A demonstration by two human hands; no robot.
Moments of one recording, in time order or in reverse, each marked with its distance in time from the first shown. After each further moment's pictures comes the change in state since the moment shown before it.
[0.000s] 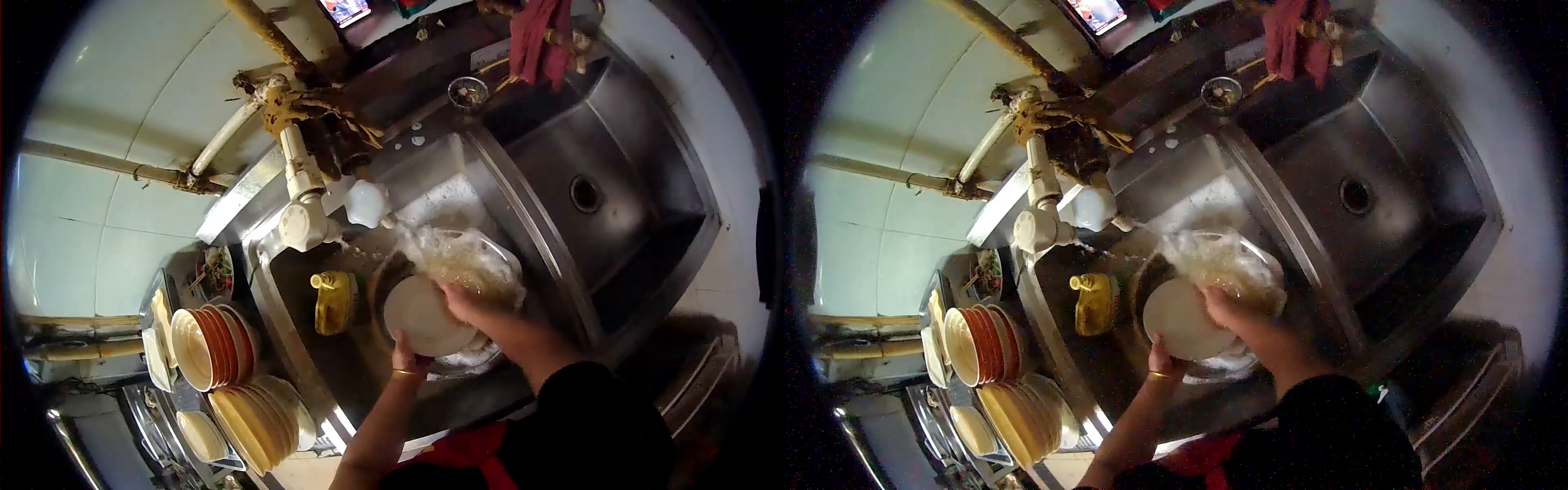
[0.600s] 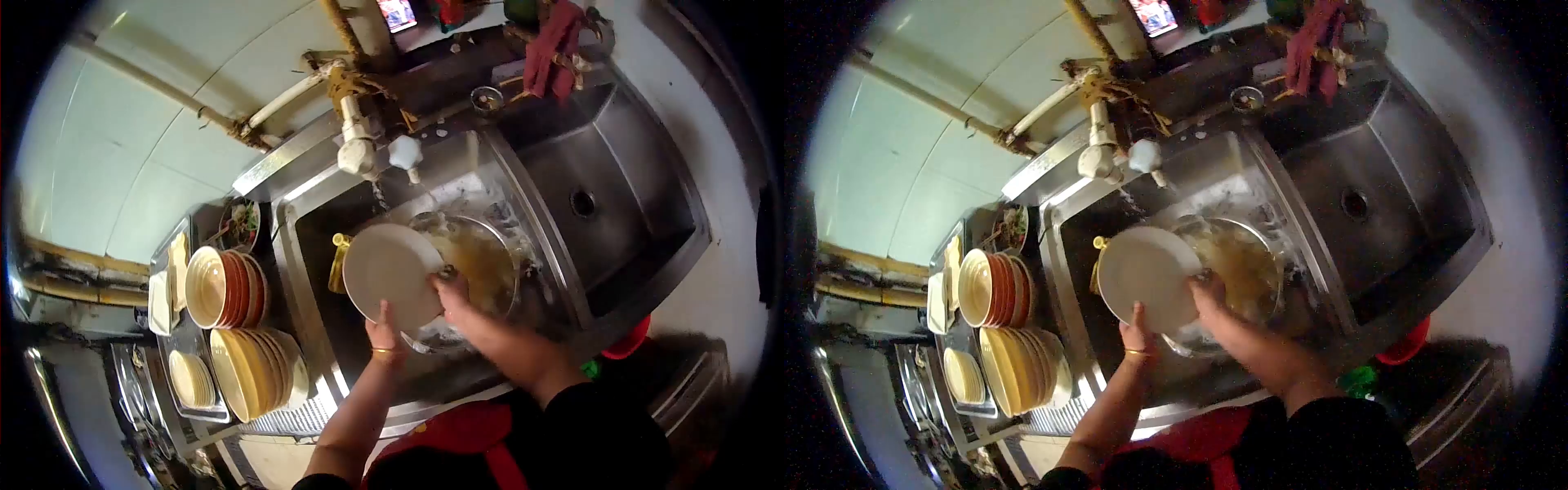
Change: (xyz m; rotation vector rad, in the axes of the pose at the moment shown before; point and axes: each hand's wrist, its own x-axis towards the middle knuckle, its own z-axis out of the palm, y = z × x) left_hand -0.092 0.044 0.050 0.219 0.141 0.646; right_hand -0.054 -0.110 0.017 0.918 0.419 0.333
